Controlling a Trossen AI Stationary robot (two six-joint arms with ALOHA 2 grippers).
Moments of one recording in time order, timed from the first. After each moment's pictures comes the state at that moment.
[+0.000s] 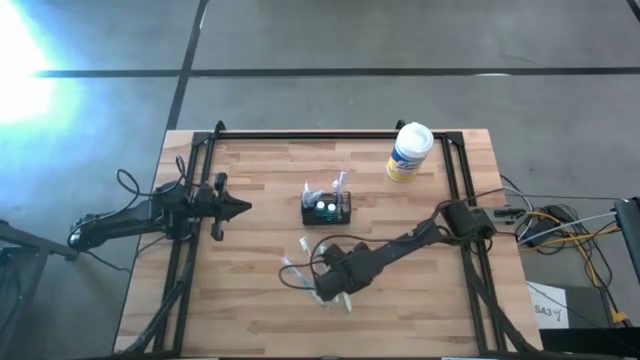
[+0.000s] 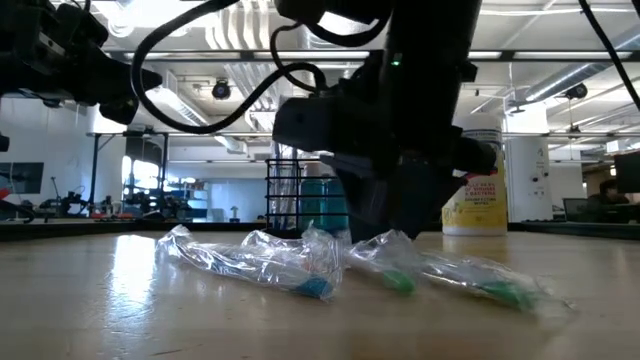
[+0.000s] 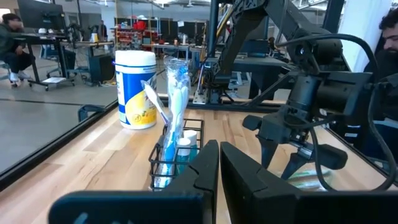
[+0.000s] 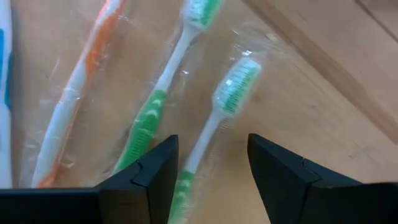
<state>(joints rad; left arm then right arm) 0.19 0.10 0.09 -0.04 0.14 -0.05 0.38 2.21 1.64 -0.89 0.30 1.25</state>
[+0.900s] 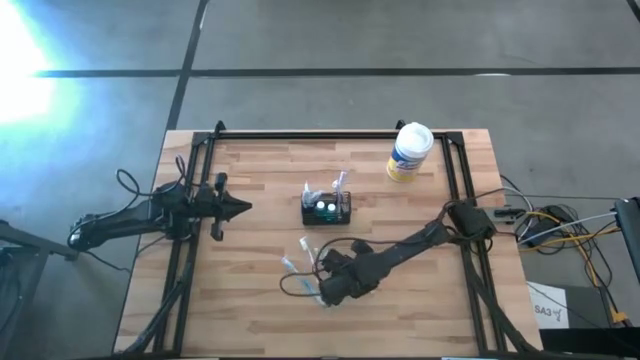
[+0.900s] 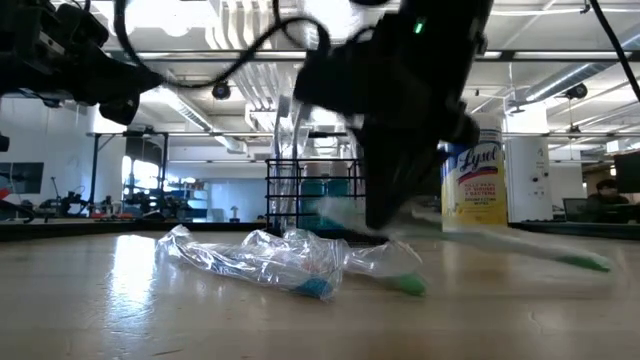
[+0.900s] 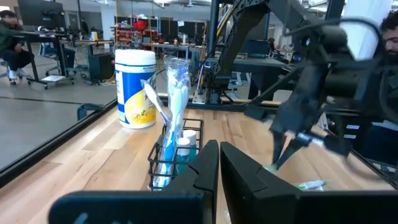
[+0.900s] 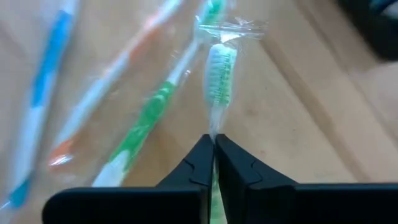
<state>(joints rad) 0.19 0.10 0.09 -0.04 0.14 -0.06 0.42 2.15 1.62 -0.88 0.40 1.03</state>
